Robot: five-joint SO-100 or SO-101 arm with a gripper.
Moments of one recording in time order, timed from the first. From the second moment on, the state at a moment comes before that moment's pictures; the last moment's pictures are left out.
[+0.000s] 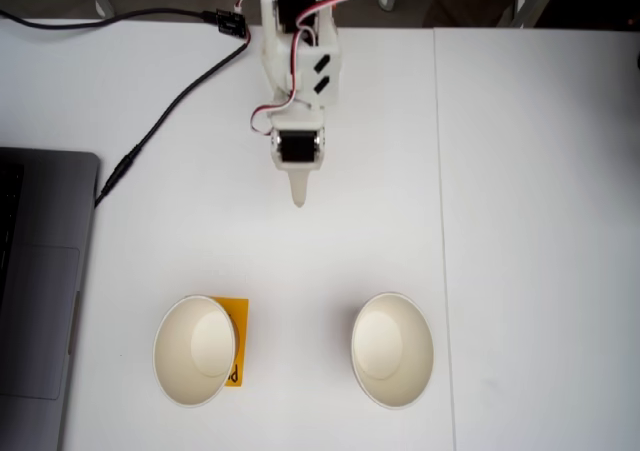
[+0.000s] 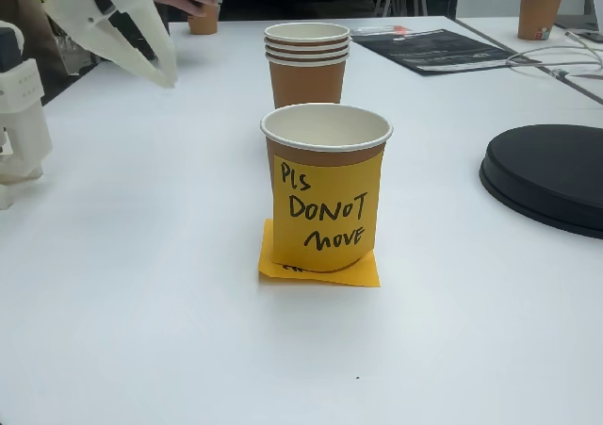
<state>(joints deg) -1.6 155.2 141.3 66.2 1.3</state>
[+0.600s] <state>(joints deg) -1.6 134.3 113.6 66.2 1.3</state>
